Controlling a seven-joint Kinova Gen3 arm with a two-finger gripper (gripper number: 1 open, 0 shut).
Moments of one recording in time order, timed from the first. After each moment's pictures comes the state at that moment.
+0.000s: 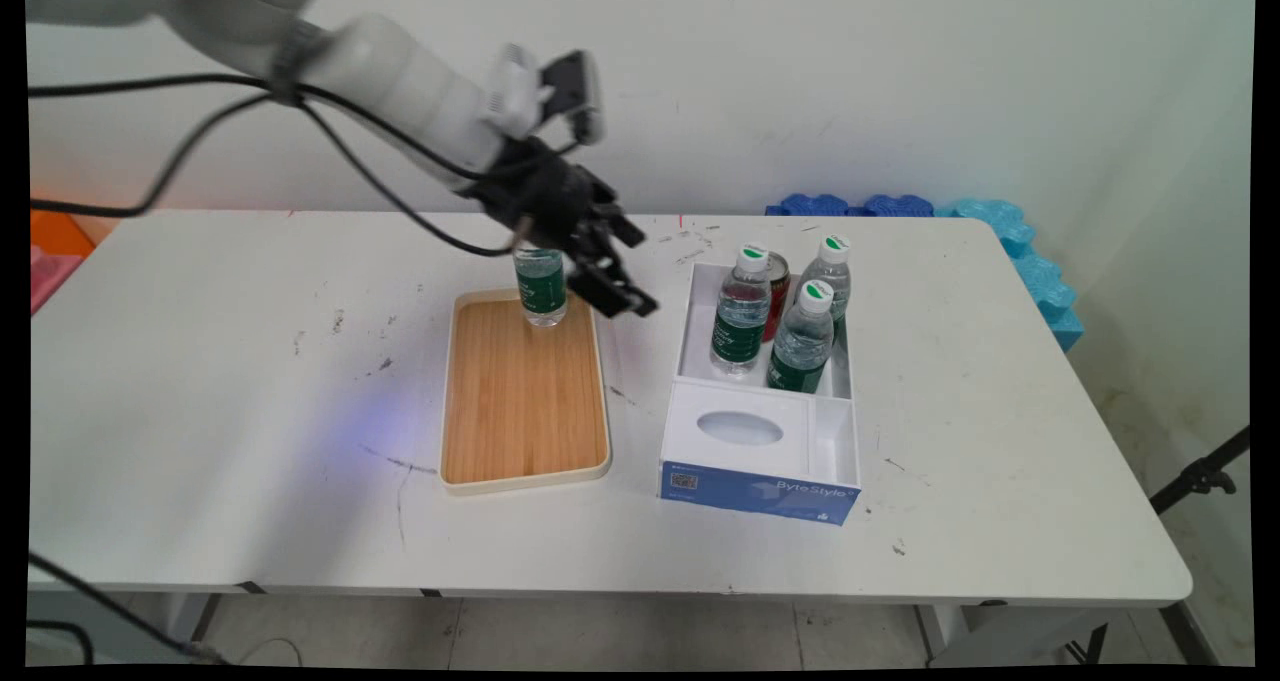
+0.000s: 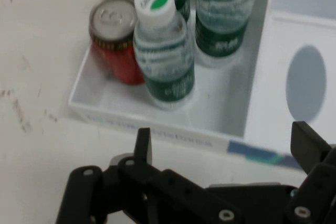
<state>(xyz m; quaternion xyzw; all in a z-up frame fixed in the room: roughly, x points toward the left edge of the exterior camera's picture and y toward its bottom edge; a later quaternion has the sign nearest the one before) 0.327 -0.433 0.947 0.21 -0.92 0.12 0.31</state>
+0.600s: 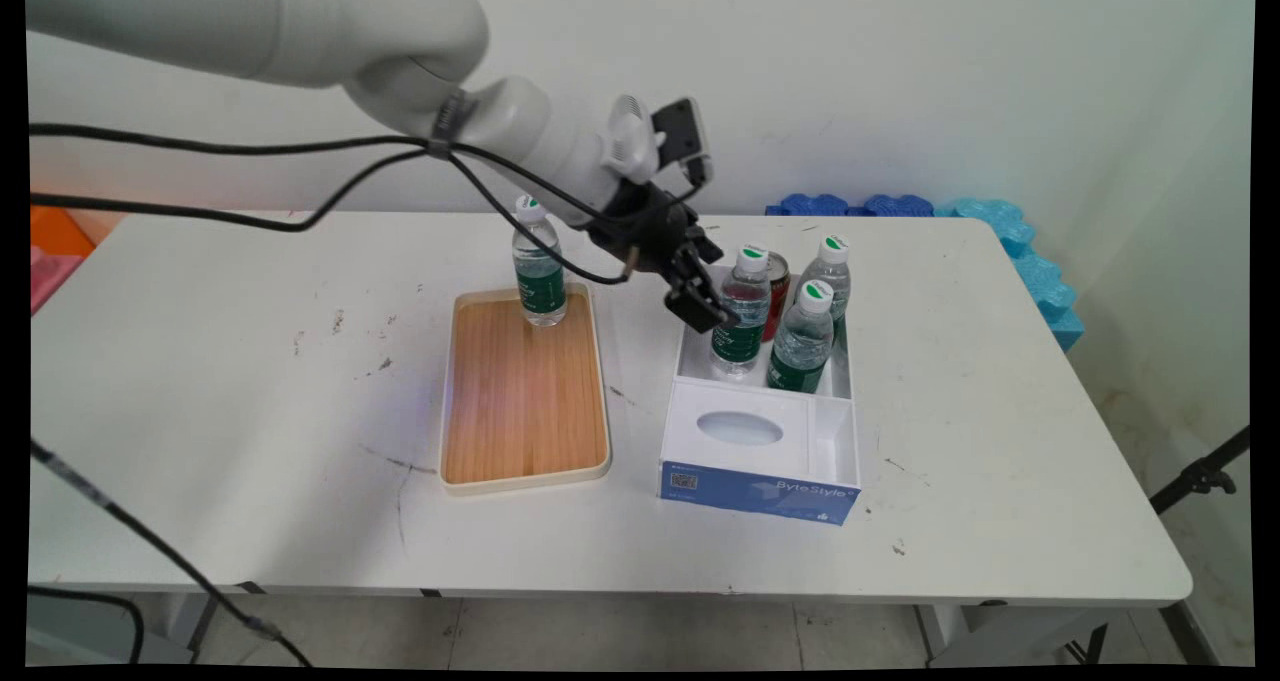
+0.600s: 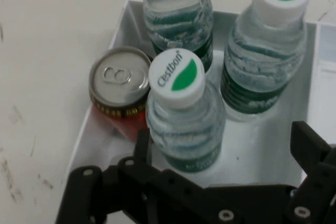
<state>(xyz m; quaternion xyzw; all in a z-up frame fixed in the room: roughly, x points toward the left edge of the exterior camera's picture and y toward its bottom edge) 0.261 -0.482 0.895 0.20 -0.92 0.13 0.32</state>
